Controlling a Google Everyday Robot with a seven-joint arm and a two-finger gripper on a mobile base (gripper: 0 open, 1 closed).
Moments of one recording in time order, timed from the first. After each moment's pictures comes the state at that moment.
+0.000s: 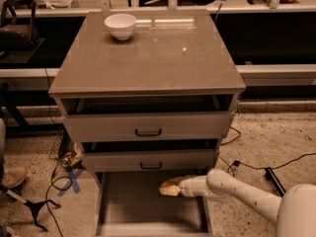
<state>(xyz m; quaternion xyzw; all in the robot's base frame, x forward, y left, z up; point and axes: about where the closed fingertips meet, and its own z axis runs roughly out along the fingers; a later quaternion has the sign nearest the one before) 0.571 -0.048 0.293 -0.29 0.83 0.37 0.30</state>
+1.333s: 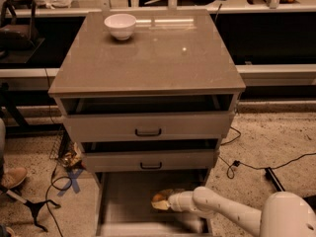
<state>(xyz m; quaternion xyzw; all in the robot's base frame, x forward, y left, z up) 0.554 -0.011 0.201 -0.35 0.82 0.31 0.34</state>
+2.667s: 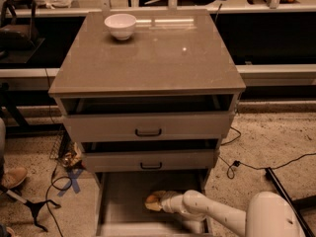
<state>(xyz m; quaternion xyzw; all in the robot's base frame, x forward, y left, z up) 0.564 0.022 0.159 -0.35 0.82 0.29 0.35</state>
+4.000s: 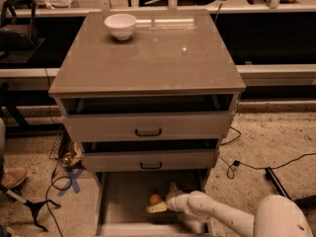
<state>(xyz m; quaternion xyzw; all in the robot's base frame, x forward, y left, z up) 0.578 -0.011 0.166 -0.32 0.83 0.26 0.37</state>
